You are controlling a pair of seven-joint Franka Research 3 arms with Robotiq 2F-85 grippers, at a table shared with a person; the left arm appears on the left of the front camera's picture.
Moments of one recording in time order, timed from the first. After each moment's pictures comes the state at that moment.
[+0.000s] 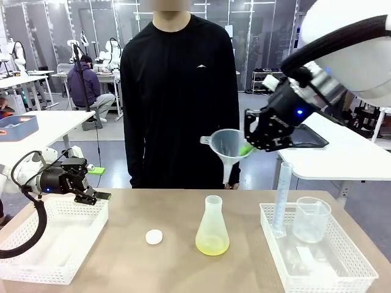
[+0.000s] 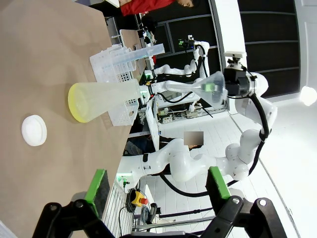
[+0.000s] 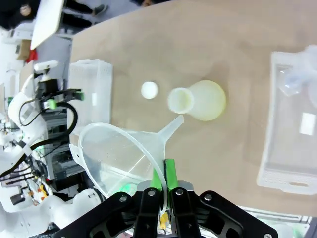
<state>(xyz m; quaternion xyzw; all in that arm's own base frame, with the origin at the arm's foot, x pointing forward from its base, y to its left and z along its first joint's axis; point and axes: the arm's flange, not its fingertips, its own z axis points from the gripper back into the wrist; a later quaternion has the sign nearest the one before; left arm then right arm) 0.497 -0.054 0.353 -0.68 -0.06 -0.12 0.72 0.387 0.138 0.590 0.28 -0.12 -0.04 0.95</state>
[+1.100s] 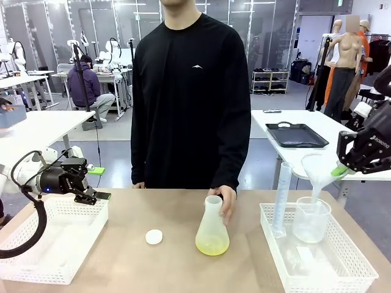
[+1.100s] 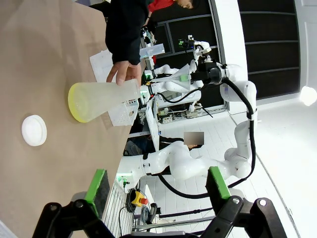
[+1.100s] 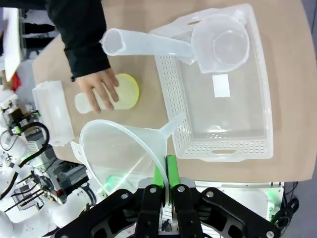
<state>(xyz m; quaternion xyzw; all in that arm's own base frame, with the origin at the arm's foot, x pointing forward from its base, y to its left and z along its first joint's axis) 0.497 -0.054 0.353 -0.68 -0.06 -0.12 0.72 0.387 -0.039 0.548 0.25 -0.06 -0.14 0.96</state>
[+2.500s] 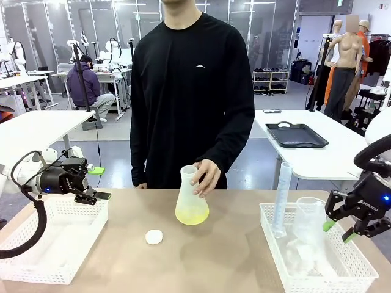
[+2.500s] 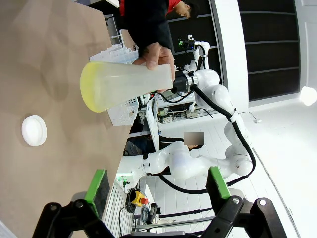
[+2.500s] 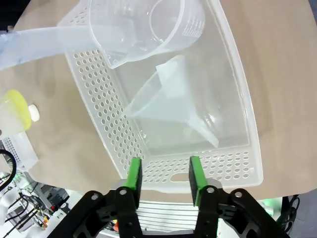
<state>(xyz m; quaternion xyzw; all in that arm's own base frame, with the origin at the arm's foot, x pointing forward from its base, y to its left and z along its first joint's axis) 0.497 -0.054 0.353 -0.68 -0.06 -0.12 0.72 0.373 -0.043 0.409 0.20 -0.01 -0.20 0.96</state>
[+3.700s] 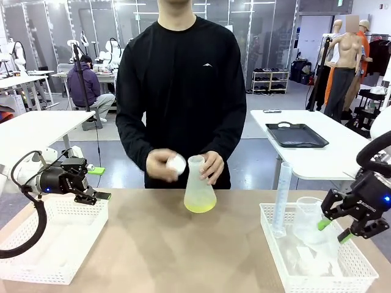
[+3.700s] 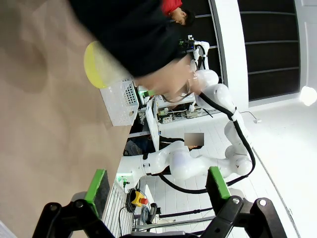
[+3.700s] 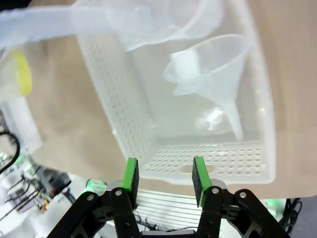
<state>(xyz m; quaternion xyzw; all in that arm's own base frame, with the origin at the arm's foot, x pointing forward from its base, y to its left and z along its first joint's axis) 0.497 -0.054 0.353 -0.68 -0.06 -0.12 0.72 0.369 -0.038 0.410 0.25 0.00 -0.16 0.96</state>
